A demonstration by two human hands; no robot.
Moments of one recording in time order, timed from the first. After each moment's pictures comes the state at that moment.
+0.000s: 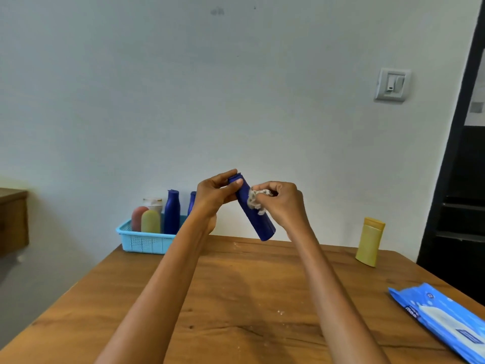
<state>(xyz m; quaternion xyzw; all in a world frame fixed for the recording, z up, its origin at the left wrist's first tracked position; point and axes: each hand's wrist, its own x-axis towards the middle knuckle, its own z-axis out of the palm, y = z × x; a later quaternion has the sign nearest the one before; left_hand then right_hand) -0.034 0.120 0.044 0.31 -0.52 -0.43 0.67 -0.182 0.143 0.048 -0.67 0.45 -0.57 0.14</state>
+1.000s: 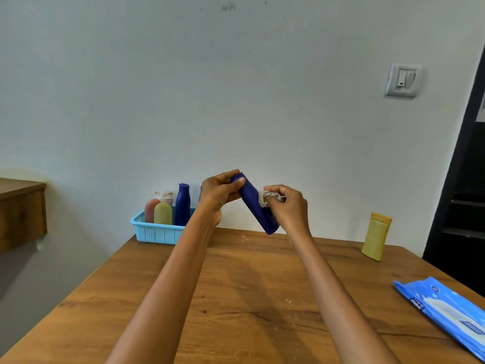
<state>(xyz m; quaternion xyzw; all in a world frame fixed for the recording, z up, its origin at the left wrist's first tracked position) -0.021 0.125 0.040 0.32 -0.49 -0.46 0.67 -0.172 0.136 0.022 -0.63 0.46 -0.60 0.14</state>
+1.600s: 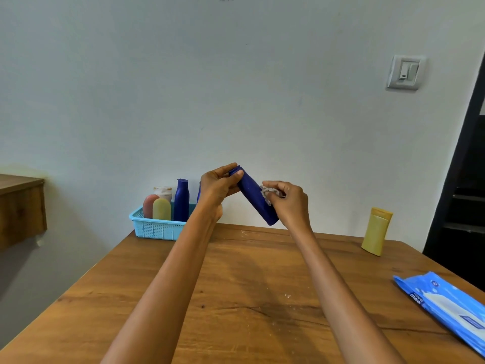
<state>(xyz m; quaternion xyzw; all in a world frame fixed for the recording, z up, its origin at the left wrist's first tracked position) -0.025 0.120 0.039 0.33 -0.47 -0.45 0.69 -0.180 0.131 0.019 -0.66 0.45 -0.59 0.12</state>
